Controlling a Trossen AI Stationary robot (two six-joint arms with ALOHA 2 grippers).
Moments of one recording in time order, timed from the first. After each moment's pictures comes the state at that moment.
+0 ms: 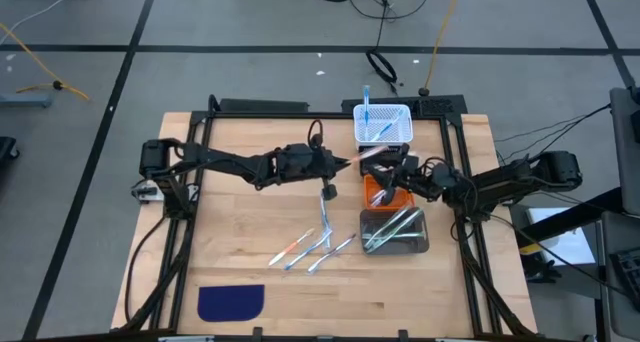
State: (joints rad) left arm 0.13 1.77 1.05 0.48 -0.14 0.13; right arm -0.07 1.23 0.25 1.18 0.29 0.07
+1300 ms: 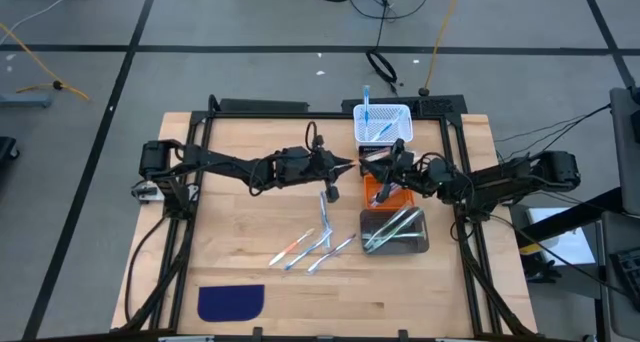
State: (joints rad) left arm 0.10 1.77 1.05 0.58 -0.16 0.10; right arm -0.09 1.24 0.34 1.13 0.23 0.04
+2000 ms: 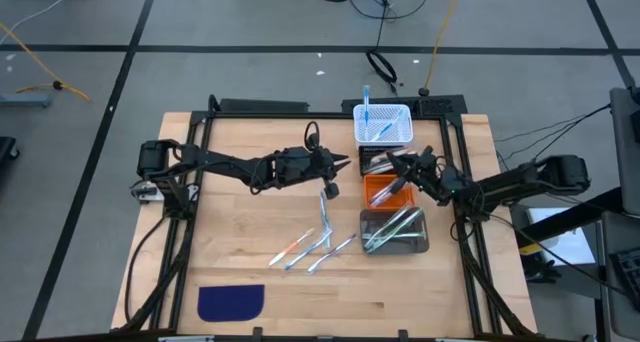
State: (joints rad) left arm 0.10 1.75 1.05 0.50 -0.27 0.10; right arm -0.10 1.13 0.05 1.19 0.59 0.14
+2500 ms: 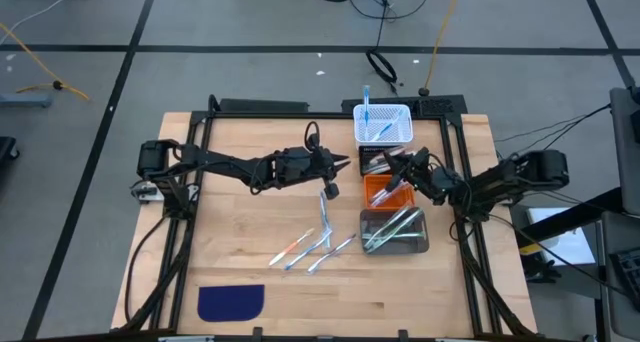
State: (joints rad) left arm 0.10 1.75 1.05 0.50 -0.26 0.10; right arm -0.16 1.35 0.06 1.32 0.58 0.21
